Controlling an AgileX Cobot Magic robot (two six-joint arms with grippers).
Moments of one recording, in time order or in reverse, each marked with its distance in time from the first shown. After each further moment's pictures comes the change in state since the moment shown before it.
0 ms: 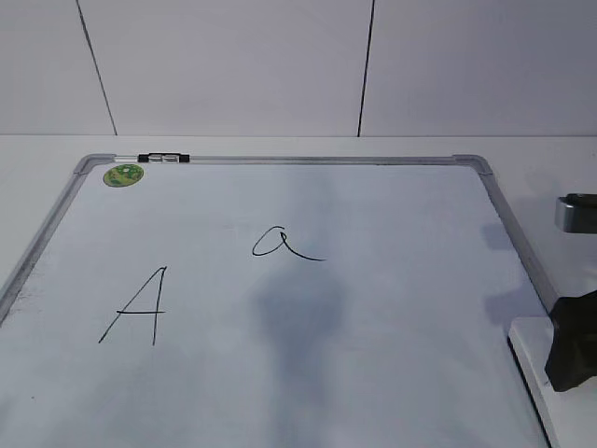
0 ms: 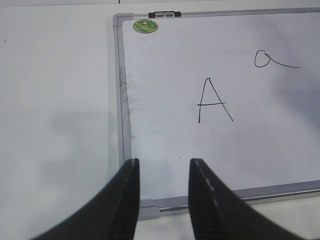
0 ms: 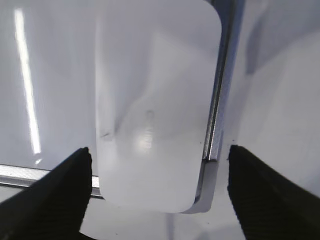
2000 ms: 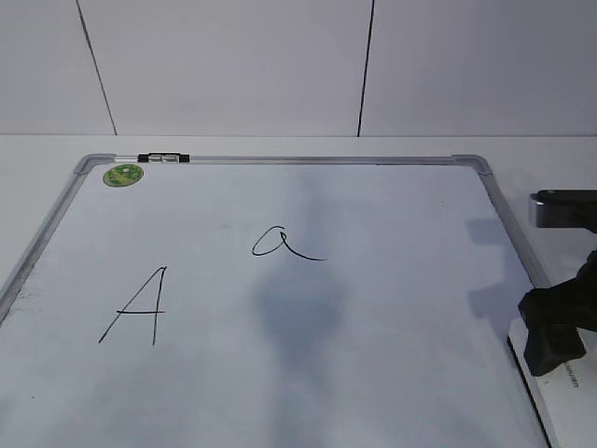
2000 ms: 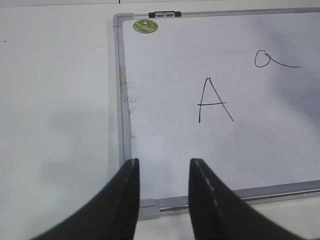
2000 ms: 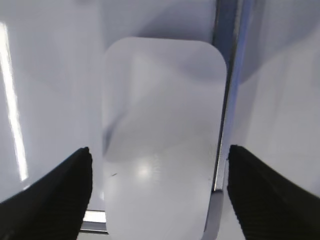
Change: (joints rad) left arm 0.000 0.000 0.000 0.000 0.000 0.000; right arm 0.080 0.065 -0.030 -0.087 -0.066 0.144
